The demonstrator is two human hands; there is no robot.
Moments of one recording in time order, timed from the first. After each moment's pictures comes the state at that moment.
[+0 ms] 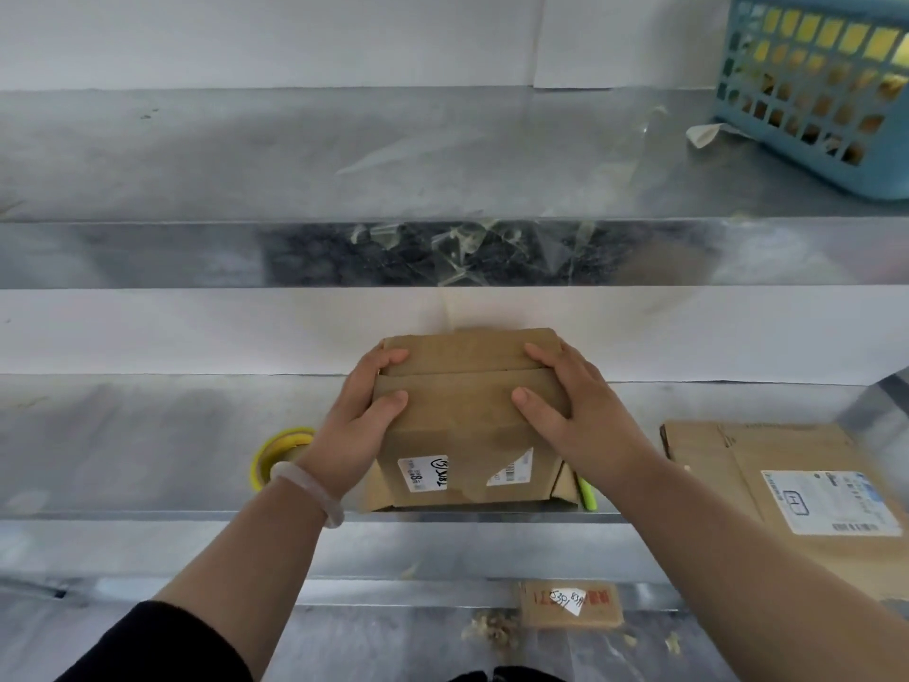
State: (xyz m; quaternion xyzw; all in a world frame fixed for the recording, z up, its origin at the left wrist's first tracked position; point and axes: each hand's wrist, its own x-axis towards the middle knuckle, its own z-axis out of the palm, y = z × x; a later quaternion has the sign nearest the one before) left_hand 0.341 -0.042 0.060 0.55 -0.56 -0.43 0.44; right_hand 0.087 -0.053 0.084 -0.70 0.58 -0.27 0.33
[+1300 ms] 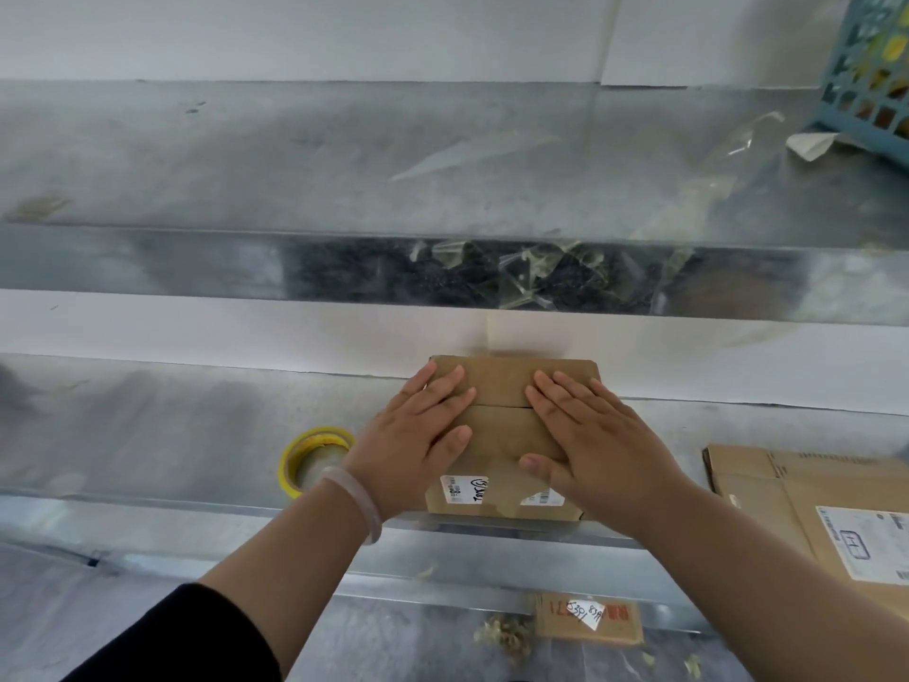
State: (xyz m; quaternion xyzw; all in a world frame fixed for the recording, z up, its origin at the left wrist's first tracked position) left_hand 0.345 -0.052 0.041 0.55 -0.80 -0.12 0.21; right_hand 0.104 -0.069 0.066 -0.87 0.49 0.03 0.02
